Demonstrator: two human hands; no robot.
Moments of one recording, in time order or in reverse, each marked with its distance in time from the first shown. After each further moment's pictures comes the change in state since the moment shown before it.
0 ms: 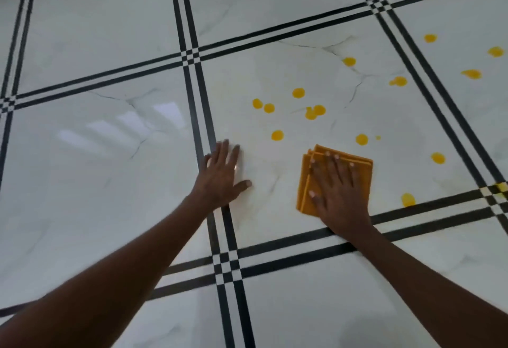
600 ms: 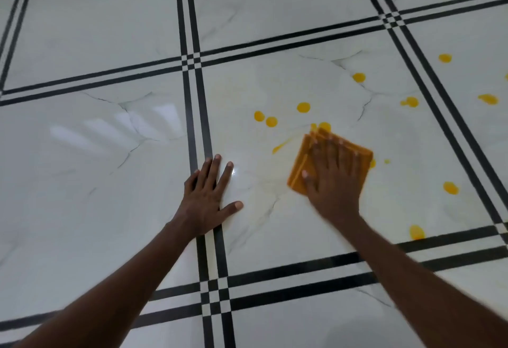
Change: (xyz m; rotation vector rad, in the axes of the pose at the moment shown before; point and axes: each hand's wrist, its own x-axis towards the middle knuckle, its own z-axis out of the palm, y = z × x) left_hand 0.000 -0.029 0.041 -0.030 0.083 0.025; right_hand 0.084 0.000 0.001 0.046 0.167 0.199
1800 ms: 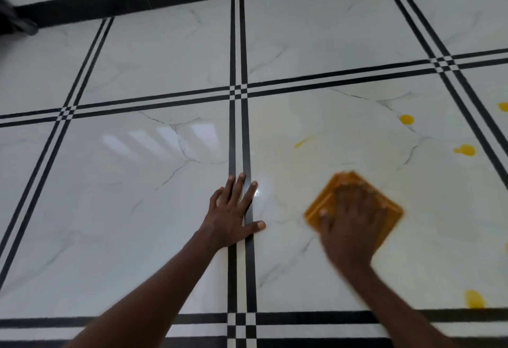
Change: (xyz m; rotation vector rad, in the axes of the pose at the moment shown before) left_hand 0.011 -0.028 -0.019 0.024 -0.074 -0.100; right_hand -0.008 -0.062 -0.003 0.085 0.033 0.070
